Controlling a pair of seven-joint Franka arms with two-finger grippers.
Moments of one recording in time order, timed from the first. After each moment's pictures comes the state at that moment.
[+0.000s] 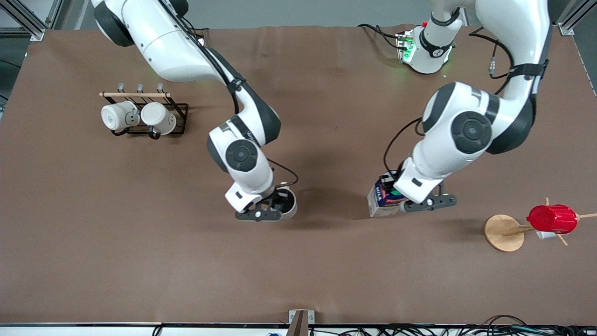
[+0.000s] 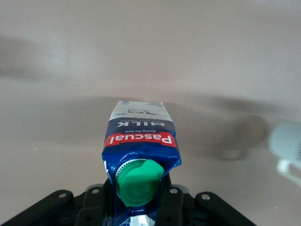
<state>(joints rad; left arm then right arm) -0.22 0.45 -0.24 -1.51 0.01 1.96 -0.60 0.55 0.83 0.08 -1.21 -0.05 2.14 0.66</state>
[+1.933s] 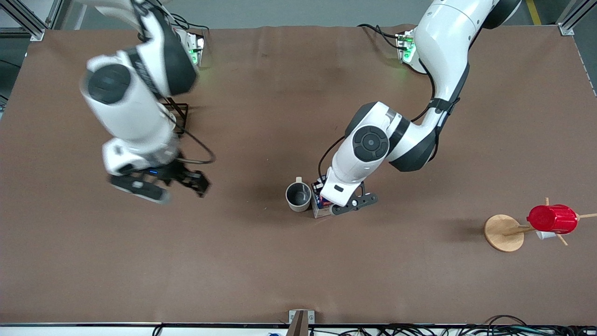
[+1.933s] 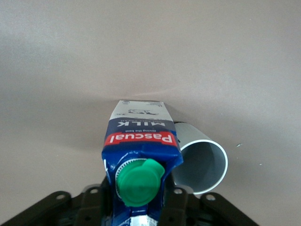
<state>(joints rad) -0.42 0.69 -0.24 -1.32 0.01 2.08 -0.91 0.27 0.24 0.07 -1.56 -0.13 1.97 0.77</state>
